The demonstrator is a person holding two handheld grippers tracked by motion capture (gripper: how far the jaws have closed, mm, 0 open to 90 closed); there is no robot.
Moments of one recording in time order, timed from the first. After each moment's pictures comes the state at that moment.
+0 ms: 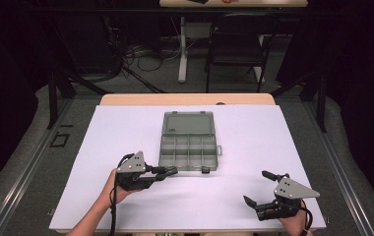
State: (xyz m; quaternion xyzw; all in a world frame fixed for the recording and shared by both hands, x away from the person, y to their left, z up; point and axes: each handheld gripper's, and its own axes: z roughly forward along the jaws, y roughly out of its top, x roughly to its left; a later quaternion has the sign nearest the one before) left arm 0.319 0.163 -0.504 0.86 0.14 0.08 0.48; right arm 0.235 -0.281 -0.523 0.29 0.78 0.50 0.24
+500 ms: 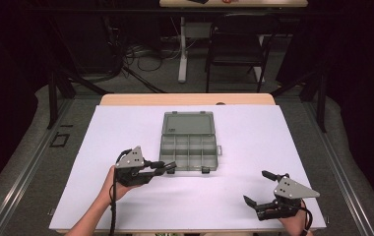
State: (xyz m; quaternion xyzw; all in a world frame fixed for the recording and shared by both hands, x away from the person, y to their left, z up) left arm 0.326 0.165 -0.497 0.86 0.16 0.10 0.48; right arm 0.235 -0.281 -0.523 0.29 0.78 0.50 0.24
